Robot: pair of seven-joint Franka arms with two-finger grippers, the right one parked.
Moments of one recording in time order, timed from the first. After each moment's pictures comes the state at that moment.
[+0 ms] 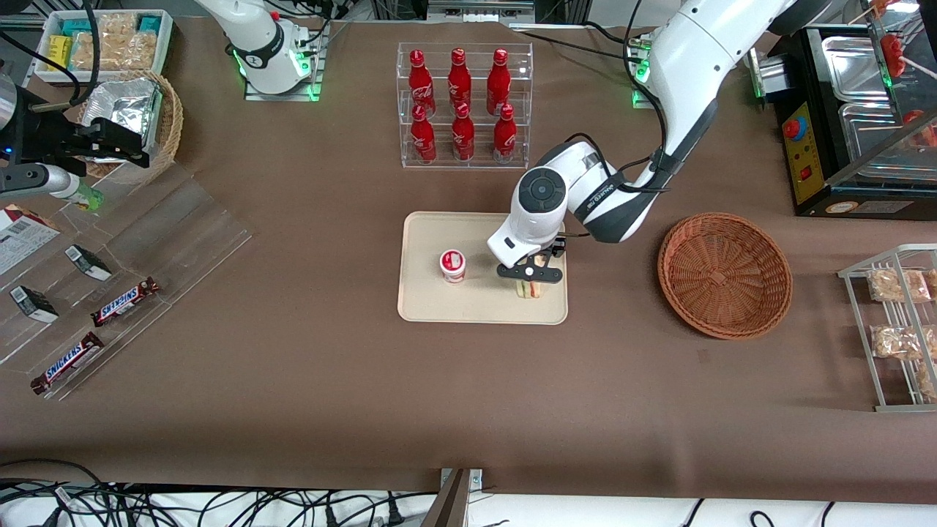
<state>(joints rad) -0.21 0.69 -0.49 -1.67 0.36 2.20 -0.79</state>
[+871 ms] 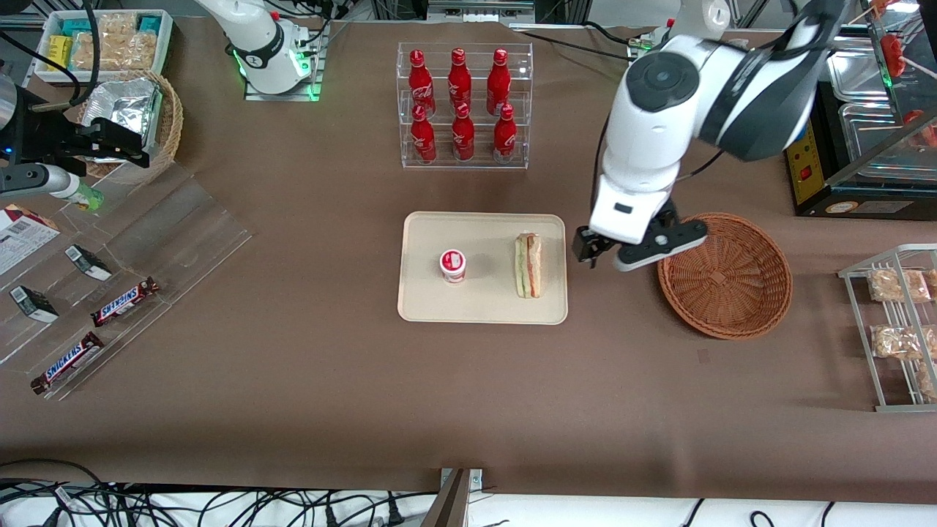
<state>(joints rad) -0.06 0.30 -0.49 -1.55 0.36 1.88 -1.02</state>
